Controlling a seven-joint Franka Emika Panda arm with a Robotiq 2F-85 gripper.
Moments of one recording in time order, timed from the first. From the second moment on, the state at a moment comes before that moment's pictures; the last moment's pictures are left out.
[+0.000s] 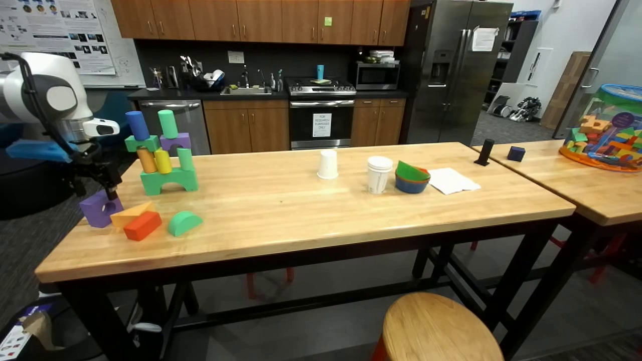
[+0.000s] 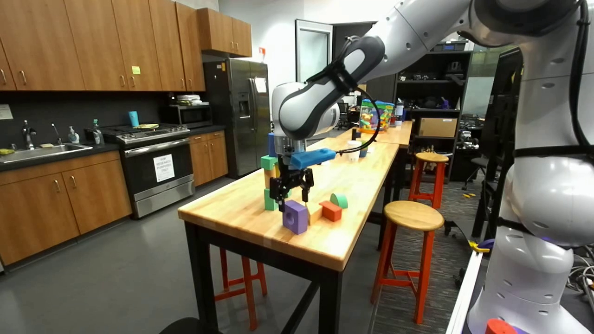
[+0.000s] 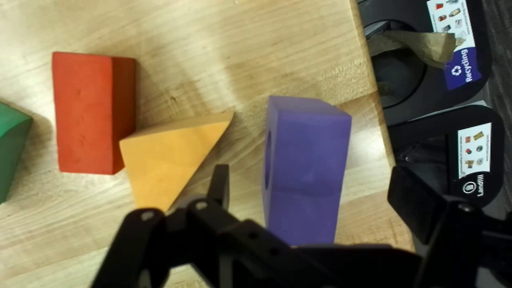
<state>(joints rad) 0.09 0.09 0.10 -2.18 0.00 2.22 0.28</state>
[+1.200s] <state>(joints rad) 0.09 0.06 0.09 -2.15 0.05 2.14 0.17</state>
